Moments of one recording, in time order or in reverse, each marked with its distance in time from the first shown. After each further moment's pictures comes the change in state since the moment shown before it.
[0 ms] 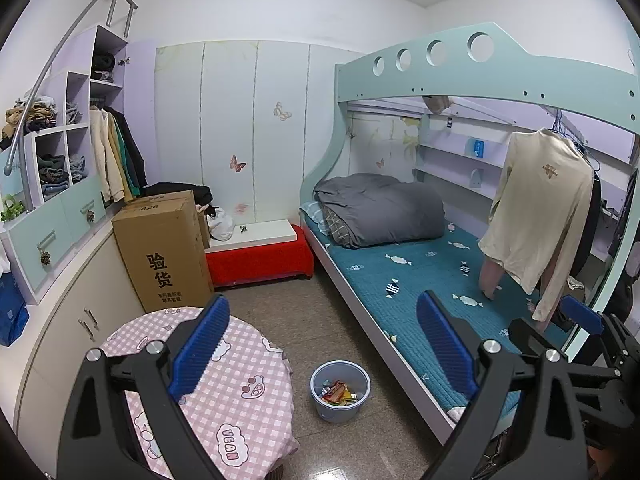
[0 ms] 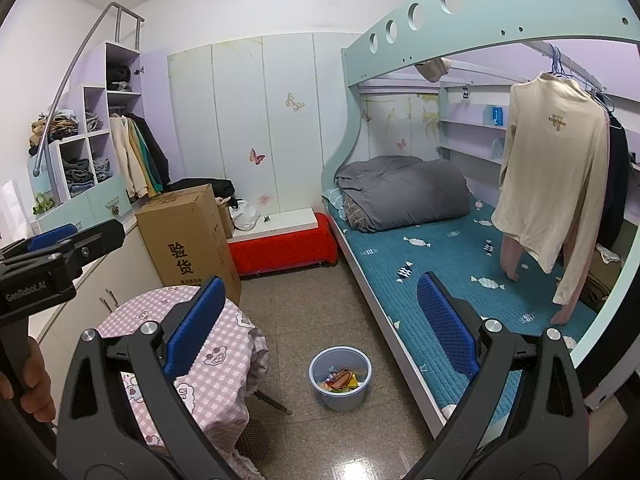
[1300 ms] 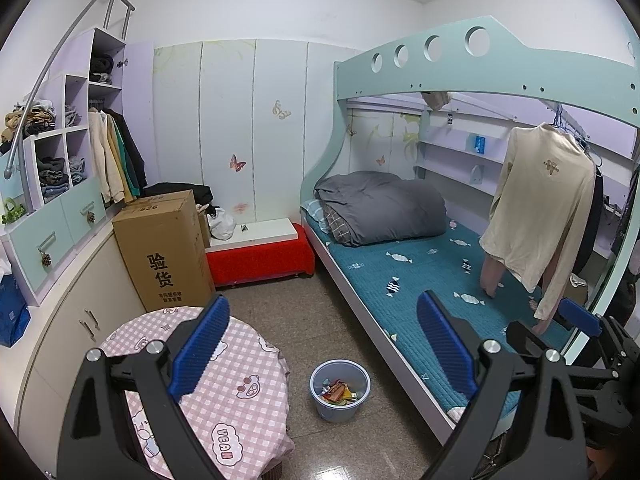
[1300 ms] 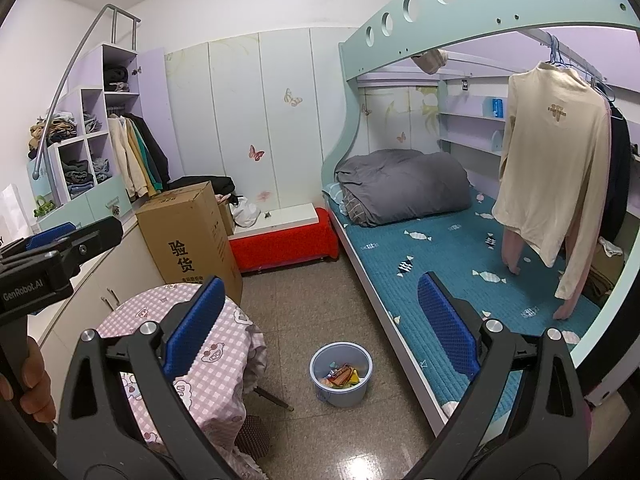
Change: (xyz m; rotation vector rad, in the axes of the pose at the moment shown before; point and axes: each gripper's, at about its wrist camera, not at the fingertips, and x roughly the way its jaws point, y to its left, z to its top) left arm 0.003 -0.005 -0.002 0.008 0.004 0.006; right arm 0.003 -0.005 -0.007 0.017 0.015 0.002
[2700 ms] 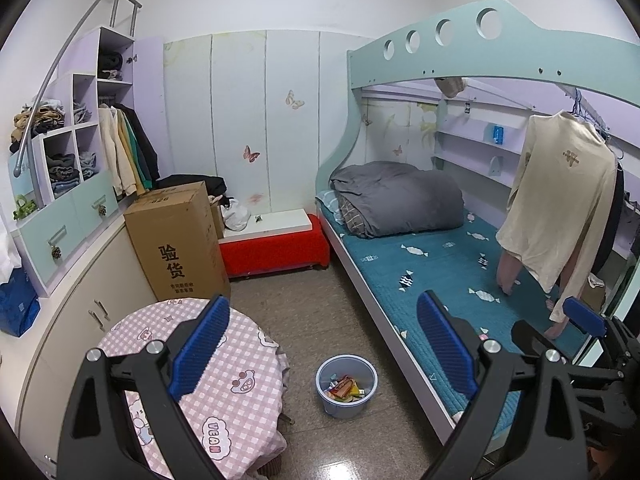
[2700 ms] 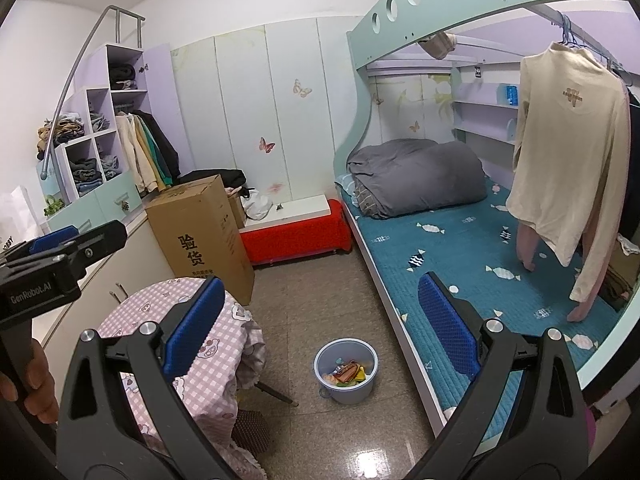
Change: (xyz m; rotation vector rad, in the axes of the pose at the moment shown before) left arm 0.029 -0.035 0.001 -0.001 0.041 0.082; right arm 0.027 -0.035 0.007 0.015 0.041 0.071
